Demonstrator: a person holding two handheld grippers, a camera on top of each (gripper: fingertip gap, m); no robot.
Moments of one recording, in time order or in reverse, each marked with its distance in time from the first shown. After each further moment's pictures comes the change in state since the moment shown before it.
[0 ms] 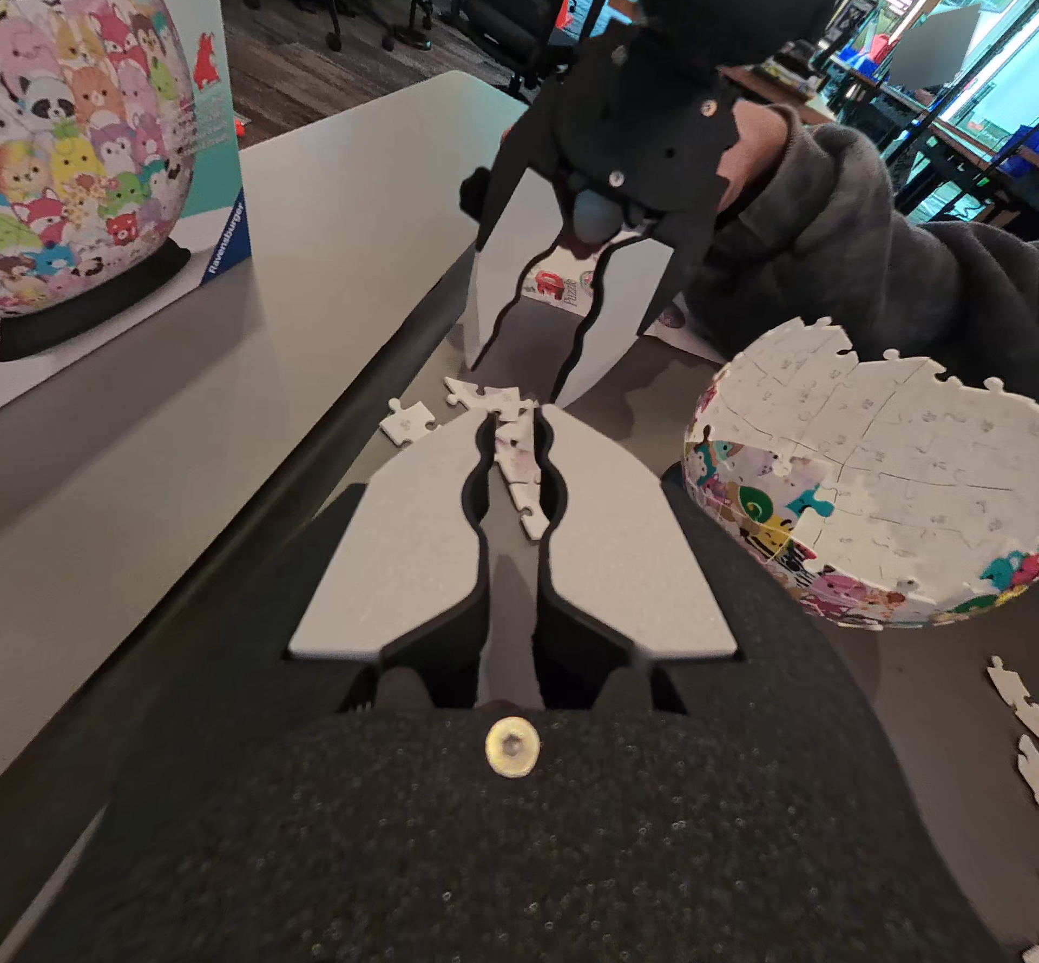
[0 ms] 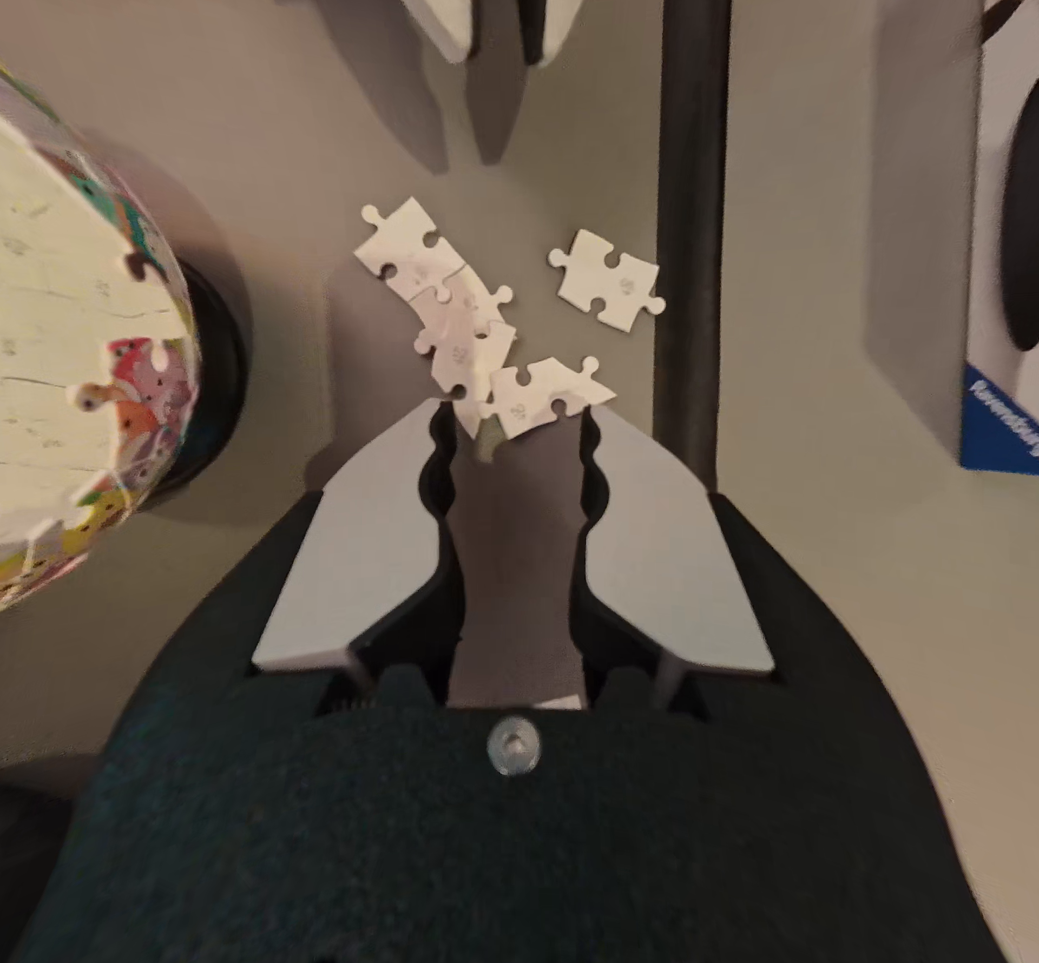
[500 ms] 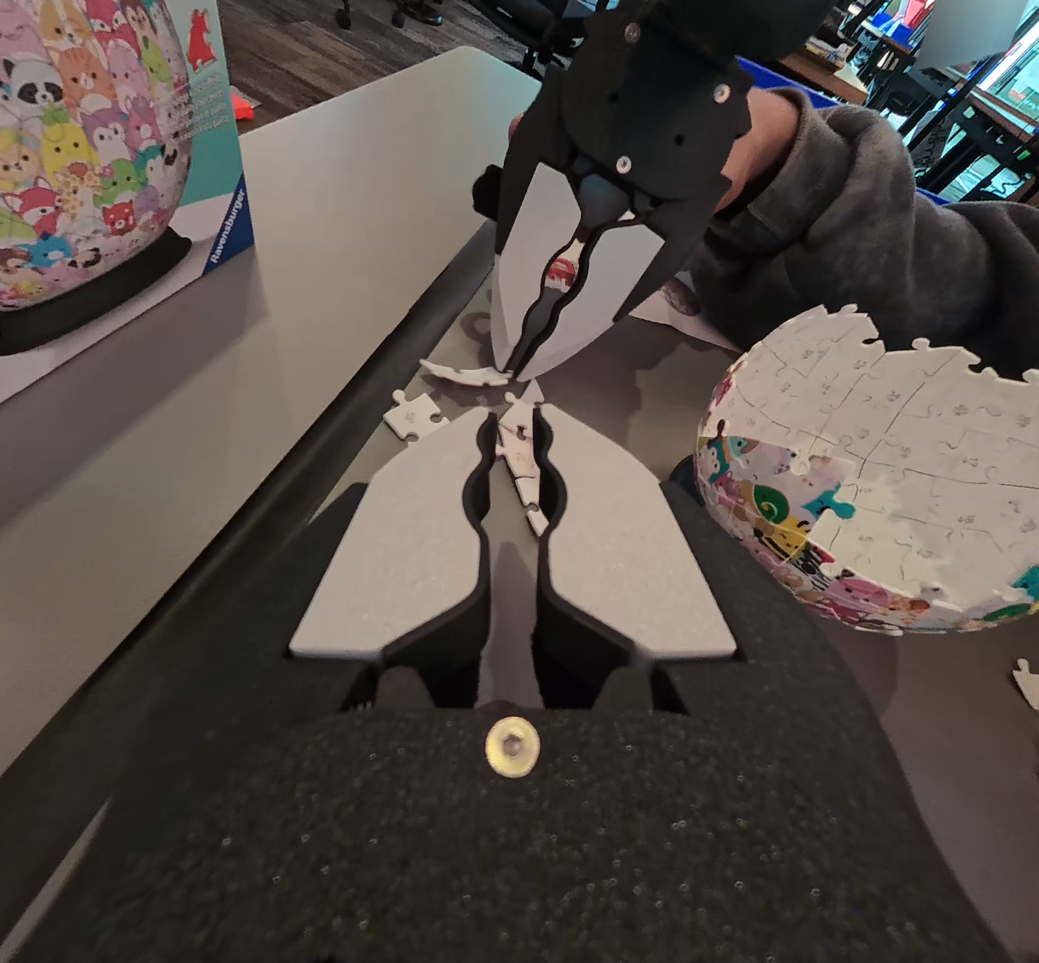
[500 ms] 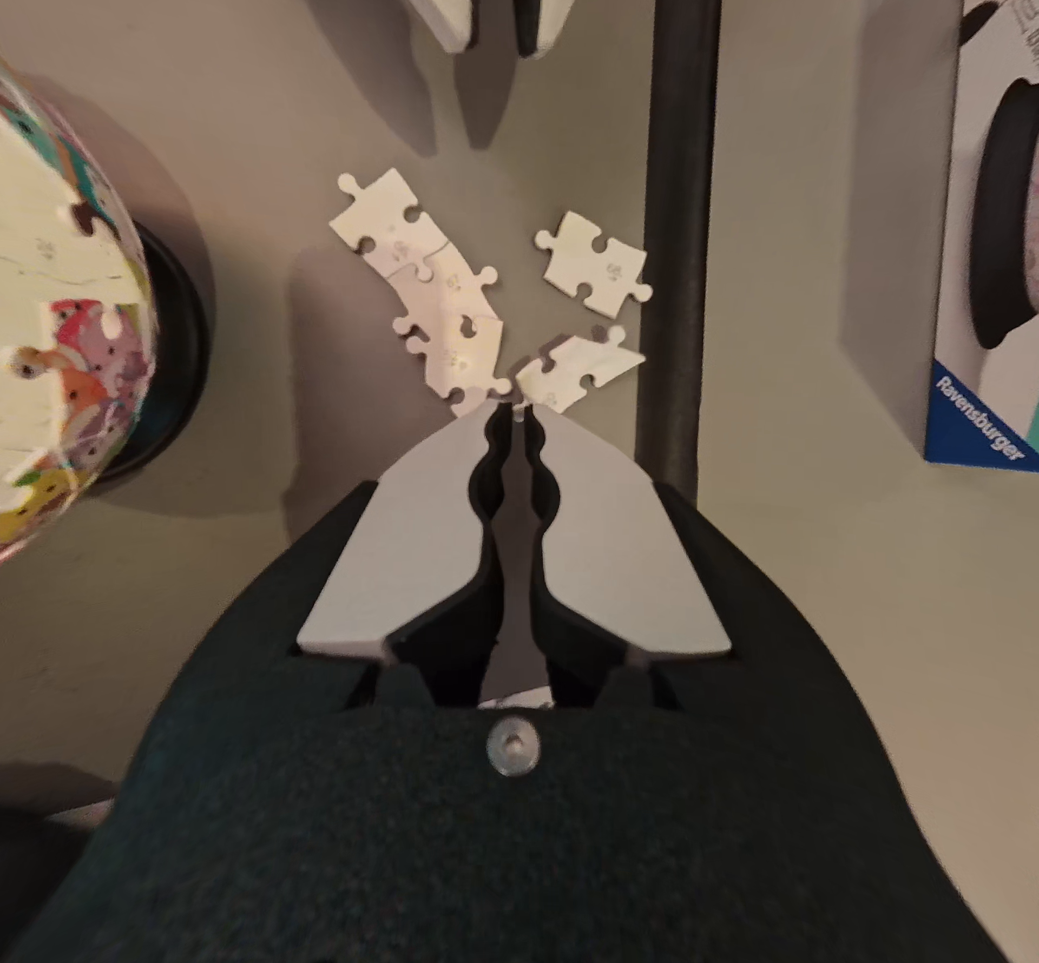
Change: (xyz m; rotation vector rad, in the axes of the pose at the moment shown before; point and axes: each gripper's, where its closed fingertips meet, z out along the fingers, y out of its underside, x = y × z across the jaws) left arm -0.002 0.004 0.004 -0.033 -0.031 0.017; right arm 0.006 0.006 0.001 -0.017 0.048 -0.051
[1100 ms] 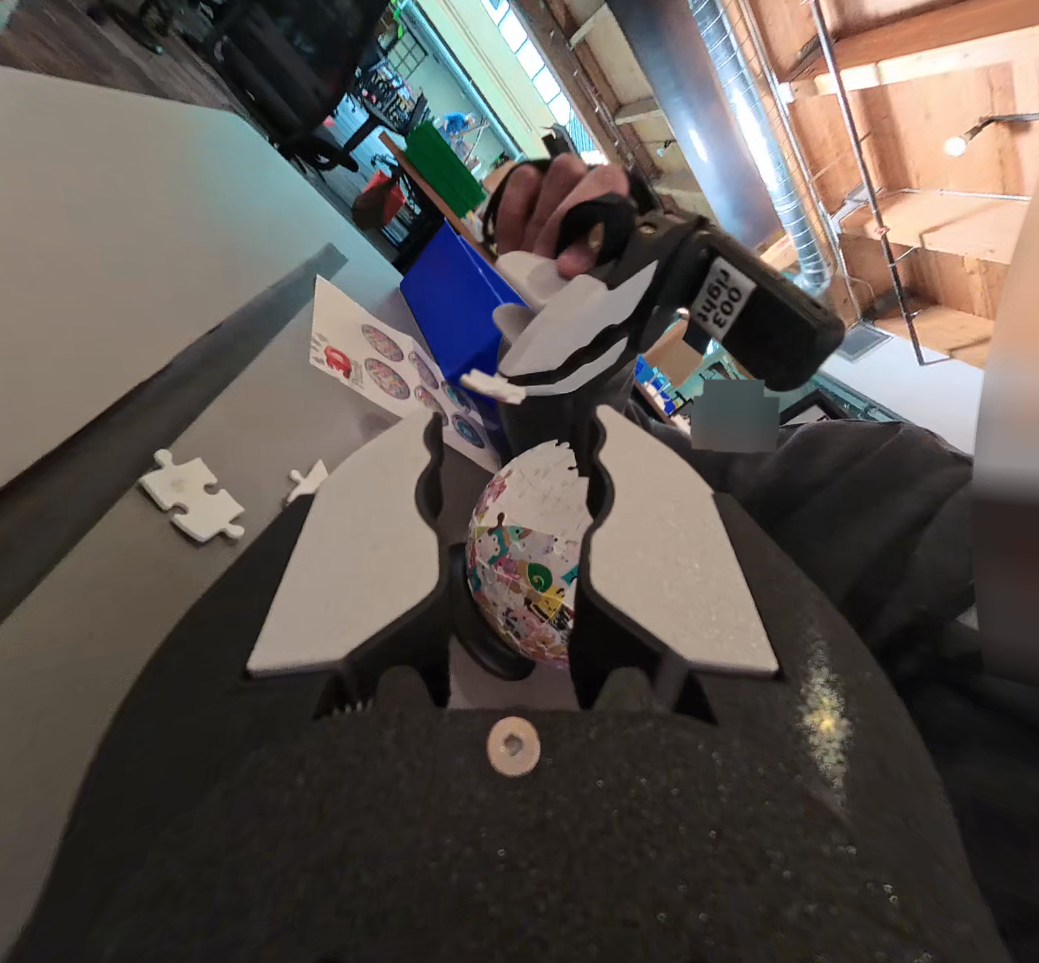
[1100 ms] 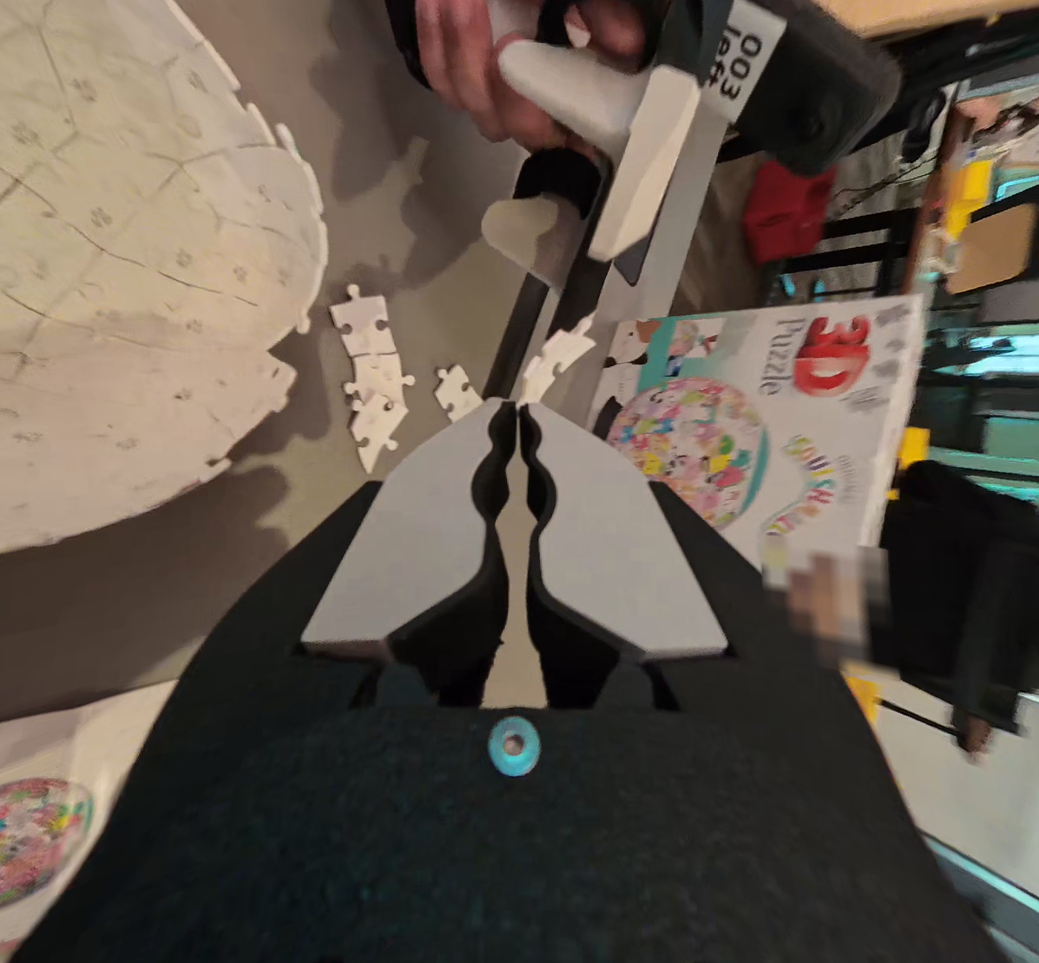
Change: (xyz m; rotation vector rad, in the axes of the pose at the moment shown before) left arm 0.036 -0.047 -0.023 0.217 0.512 -0.463; right arm -0.017 -0.081 -0.080 0.057 0.438 -0.676
